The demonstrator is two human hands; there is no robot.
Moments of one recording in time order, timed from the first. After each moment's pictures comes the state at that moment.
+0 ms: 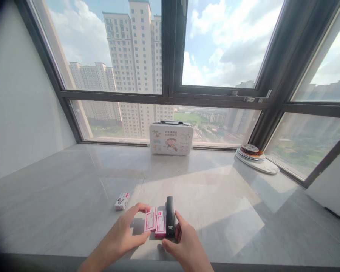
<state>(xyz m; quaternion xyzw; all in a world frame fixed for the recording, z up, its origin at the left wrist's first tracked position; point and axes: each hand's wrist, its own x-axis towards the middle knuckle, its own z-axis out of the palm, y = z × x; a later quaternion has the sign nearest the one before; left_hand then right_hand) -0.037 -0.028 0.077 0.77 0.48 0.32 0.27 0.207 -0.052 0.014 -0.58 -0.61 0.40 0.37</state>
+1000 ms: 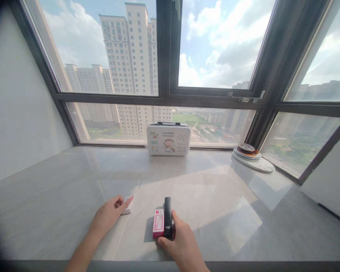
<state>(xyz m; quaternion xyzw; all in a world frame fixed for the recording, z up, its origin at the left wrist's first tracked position) -0.098 0.044 0.038 0.64 0.70 0.29 0.16 0.197 -0.052 0.037 -0.61 -0.63 0.34 0.34</state>
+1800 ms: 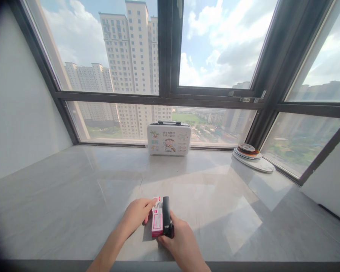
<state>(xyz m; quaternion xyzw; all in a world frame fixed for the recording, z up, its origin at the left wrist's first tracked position) -0.004 0.041 0.046 0.74 0.58 0.20 0.26 0.190 -0.049 0.052 -0.56 -0.67 0.34 0.34</state>
